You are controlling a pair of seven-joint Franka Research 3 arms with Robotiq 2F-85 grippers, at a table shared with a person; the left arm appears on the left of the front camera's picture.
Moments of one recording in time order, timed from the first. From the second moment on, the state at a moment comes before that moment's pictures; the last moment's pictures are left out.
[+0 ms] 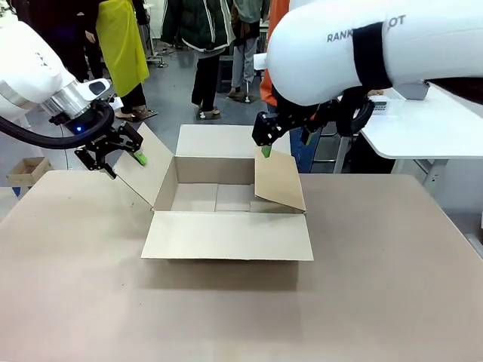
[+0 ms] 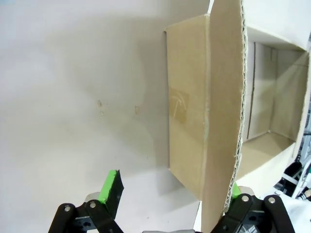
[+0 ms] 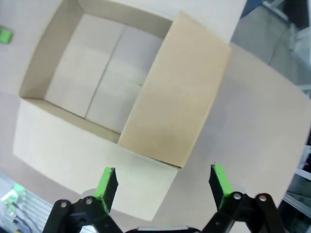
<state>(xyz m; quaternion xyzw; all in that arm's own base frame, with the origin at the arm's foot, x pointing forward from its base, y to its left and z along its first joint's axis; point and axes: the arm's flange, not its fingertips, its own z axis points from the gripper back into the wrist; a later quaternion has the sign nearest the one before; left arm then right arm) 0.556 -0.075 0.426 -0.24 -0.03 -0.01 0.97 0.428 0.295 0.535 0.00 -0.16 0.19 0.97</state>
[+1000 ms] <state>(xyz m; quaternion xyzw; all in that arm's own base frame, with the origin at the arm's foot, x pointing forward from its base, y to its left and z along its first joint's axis) 0.556 -0.075 0.426 -0.24 -0.03 -0.01 0.97 0.536 0.409 0.425 -0.13 -0.05 0.06 0.99</state>
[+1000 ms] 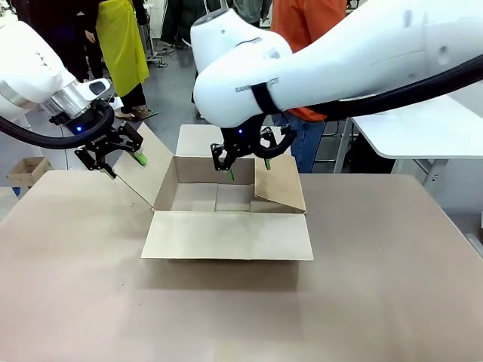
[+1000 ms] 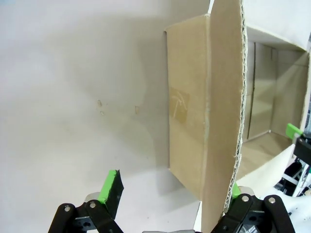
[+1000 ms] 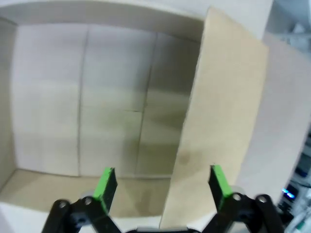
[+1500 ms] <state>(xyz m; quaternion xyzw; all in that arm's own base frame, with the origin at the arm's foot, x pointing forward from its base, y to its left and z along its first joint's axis) 0.556 -0.075 0.426 -0.24 -0.03 -0.01 0.97 0.557 0.388 0.405 -0.20 -0.01 0.01 0.98</state>
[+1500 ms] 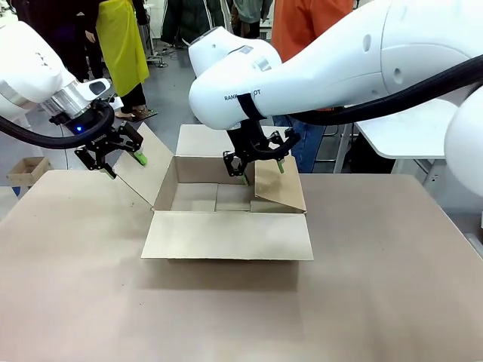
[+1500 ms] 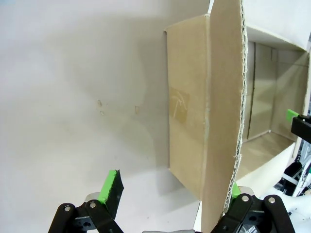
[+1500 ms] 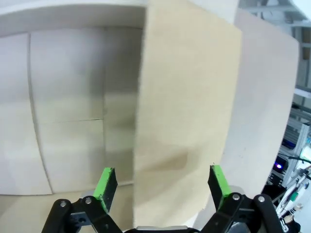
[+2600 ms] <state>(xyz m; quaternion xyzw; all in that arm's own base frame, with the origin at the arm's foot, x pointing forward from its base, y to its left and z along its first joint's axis) 0.556 -0.075 0.426 -0.24 -0.03 -0.01 0.97 0.560 0.226 0.461 -0.13 -0.02 -0.06 0.99</state>
